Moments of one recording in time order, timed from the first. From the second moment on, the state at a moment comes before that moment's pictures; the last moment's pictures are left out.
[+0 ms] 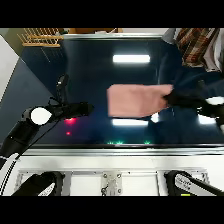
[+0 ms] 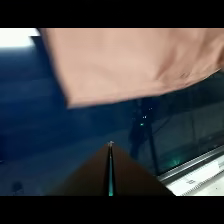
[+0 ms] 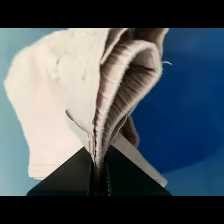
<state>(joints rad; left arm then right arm) -0.35 -0.94 0.84 0.99 -0.79 -1.60 -0.39 -1.26 0.92 -0.61 0.87 1.17</state>
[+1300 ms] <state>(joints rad) -0.35 -0.94 0.84 0.99 -0.79 -1.63 -0.90 -0.91 0.83 -1.37 0.94 1.68</state>
